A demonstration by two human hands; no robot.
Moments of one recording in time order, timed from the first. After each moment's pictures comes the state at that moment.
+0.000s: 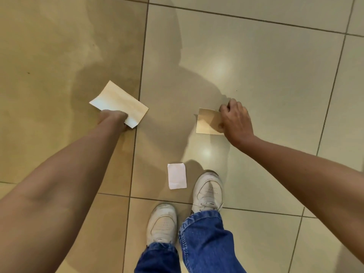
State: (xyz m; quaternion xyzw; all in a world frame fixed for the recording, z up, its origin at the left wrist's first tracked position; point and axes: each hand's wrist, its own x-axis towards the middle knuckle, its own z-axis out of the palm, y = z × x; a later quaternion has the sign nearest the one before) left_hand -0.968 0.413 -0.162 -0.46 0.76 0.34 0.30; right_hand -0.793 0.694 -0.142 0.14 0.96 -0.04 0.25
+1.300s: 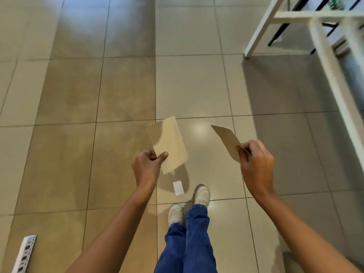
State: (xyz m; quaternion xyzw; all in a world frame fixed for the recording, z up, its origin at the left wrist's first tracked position) left_hand -0.823 0.445 0.452 -0.06 0.86 0.44 0.24; right_hand -0.662 0.650 0.476 0.35 0.89 -0.22 -0.19
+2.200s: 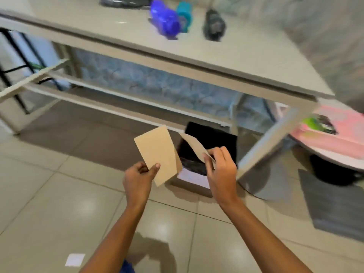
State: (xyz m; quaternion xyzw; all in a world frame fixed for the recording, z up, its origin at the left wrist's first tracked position) left_hand -0.318 0.425 0.667 0.50 0.62 0.41 0.44; right_hand -0.127 0.372 0.698 0.69 0.59 0.12 -0.40
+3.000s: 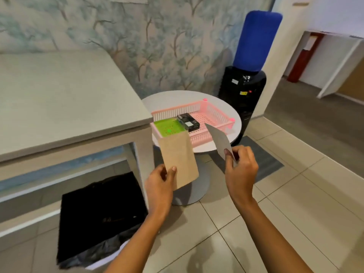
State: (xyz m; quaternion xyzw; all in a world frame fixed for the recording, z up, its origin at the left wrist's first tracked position) left_hand 0.168 0.385 0.726 0.75 0.30 0.32 0.50; right_hand 0.278 0.234 0.751 0.83 0.18 0.31 -0.43
